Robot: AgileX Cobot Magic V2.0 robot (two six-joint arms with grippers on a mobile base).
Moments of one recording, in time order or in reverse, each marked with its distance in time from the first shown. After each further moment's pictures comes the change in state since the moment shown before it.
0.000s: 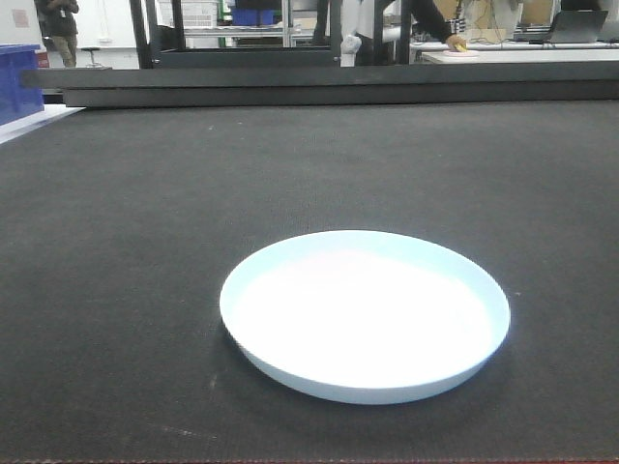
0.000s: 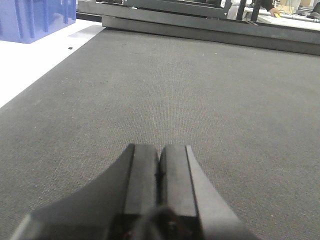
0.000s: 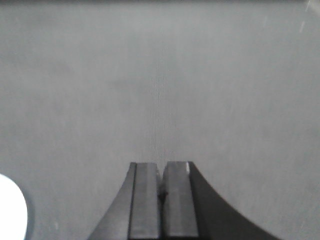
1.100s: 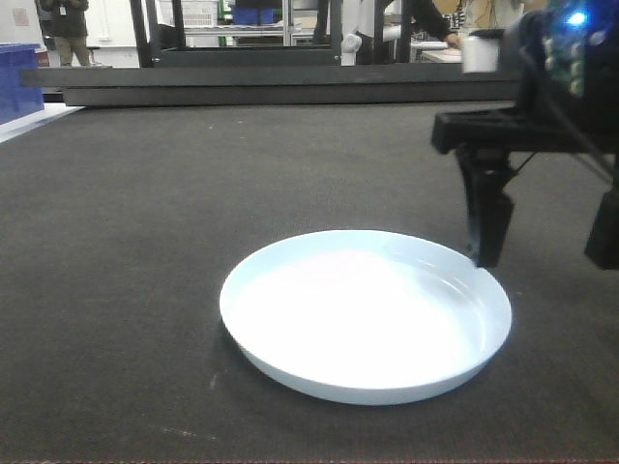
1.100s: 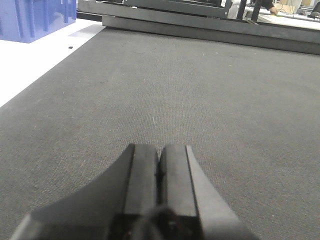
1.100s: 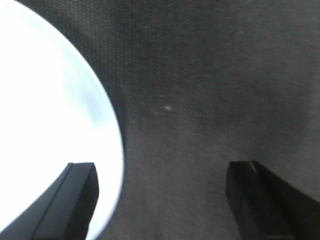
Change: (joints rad) left arm 0.000 0.000 0.000 0.000 0.000 0.000; right arm 0.465 0.941 -0.515 -0.036 0.550 0.448
